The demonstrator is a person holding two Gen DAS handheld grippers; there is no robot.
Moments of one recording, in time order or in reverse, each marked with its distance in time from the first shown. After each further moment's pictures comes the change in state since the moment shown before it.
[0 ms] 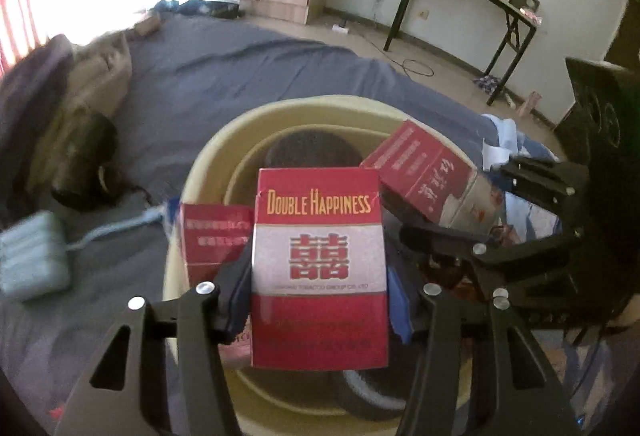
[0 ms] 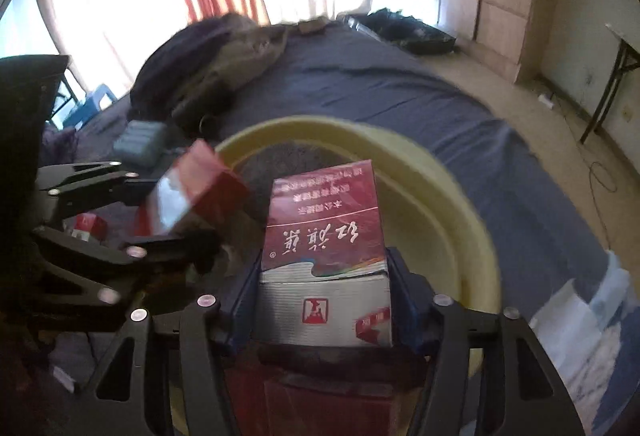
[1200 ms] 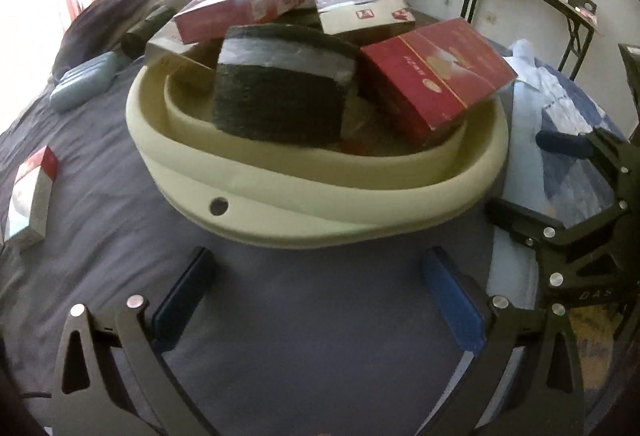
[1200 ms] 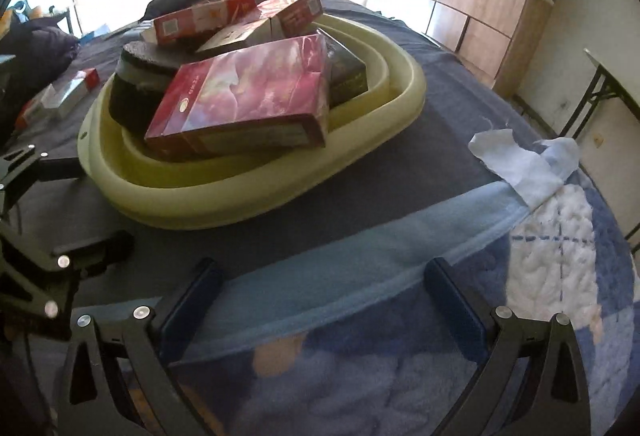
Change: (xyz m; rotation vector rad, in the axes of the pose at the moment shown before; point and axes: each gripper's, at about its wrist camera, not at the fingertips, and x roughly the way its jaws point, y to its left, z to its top) left arm 0.014 -0.110 -0.147 -0.121 -0.057 0.314; right arm 0.012 -0.002 -0.130 -0.168 -0.038 -0.175
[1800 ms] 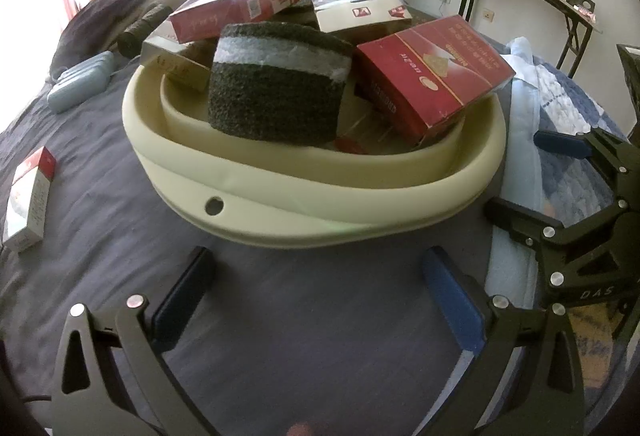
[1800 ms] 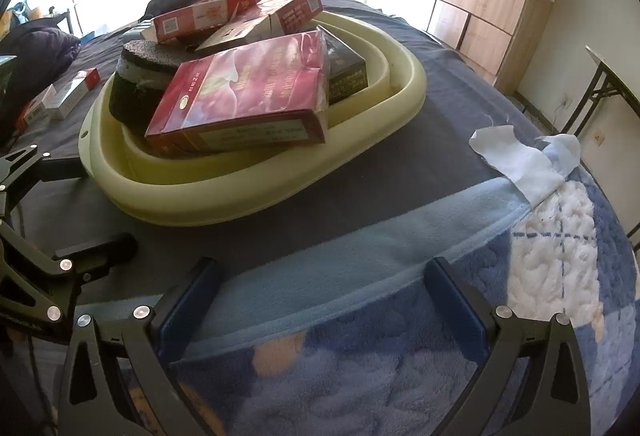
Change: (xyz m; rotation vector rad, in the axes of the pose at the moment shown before) left arm -0.002 0.001 -0.002 -0.001 0.010 -0.009; right arm -0.014 -0.002 -0.008 0.009 0.002 0.019
